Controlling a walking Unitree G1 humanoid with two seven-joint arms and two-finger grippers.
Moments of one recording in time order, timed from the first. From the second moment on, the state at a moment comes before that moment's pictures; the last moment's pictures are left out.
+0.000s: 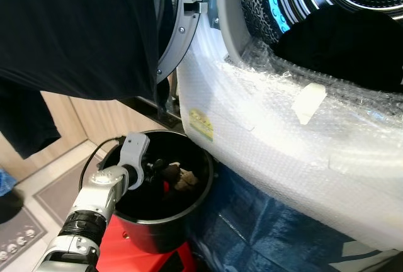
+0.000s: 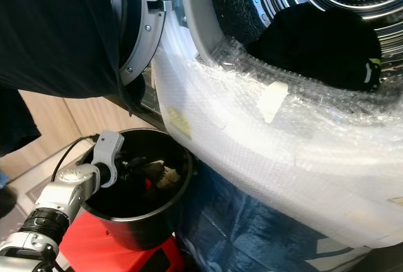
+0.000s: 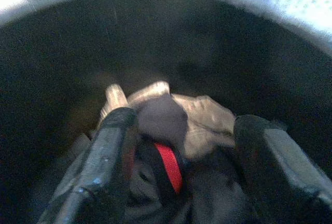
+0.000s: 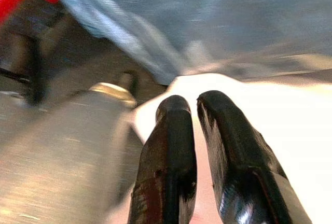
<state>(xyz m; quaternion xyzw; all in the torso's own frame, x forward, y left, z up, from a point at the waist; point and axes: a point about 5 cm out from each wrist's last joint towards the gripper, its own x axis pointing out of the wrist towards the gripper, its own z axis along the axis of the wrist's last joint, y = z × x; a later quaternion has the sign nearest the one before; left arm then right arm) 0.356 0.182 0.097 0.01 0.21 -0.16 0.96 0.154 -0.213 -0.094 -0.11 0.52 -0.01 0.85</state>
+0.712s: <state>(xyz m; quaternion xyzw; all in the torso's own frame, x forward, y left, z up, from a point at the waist) 0.290 0.179 0.063 0.05 0.36 -0.11 0.93 0.187 -0.208 -0.079 -0.12 0.47 0.02 0.87</state>
